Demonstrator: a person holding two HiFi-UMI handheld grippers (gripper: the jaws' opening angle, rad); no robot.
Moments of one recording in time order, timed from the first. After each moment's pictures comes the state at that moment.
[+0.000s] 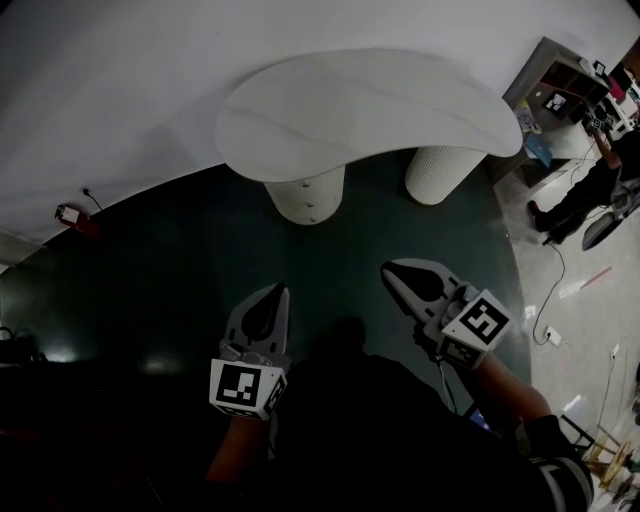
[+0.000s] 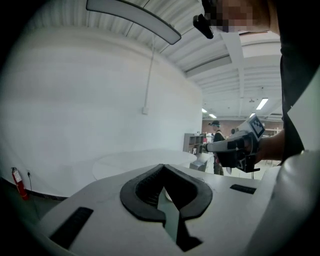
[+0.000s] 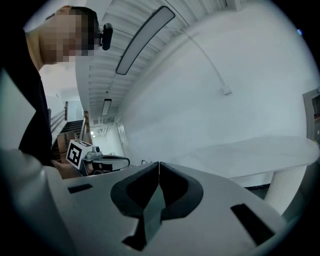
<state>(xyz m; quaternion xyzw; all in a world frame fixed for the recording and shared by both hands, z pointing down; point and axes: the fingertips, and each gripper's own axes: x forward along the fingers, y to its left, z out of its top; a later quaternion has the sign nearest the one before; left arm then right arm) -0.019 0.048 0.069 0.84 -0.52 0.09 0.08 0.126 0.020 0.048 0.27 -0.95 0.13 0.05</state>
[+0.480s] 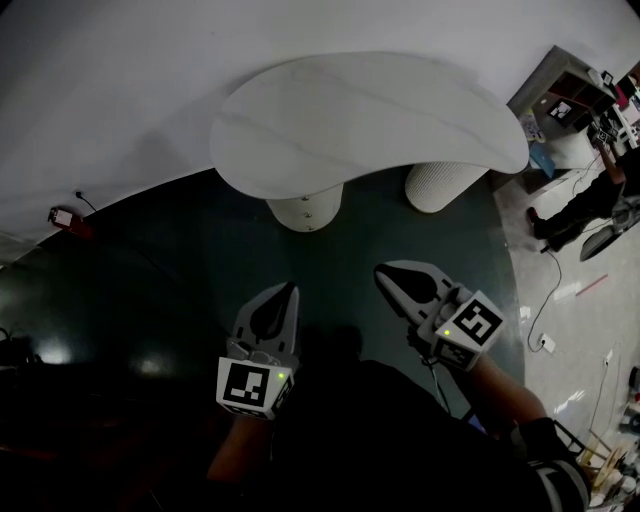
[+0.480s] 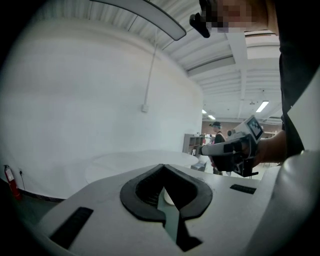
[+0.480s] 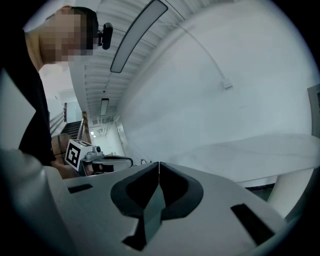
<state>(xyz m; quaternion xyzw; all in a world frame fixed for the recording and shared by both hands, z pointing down) -0.009 -0.032 0.072 0.85 -0.51 0.08 0.09 0.109 -0.056 0.057 0.26 -0.95 0.14 0.05</state>
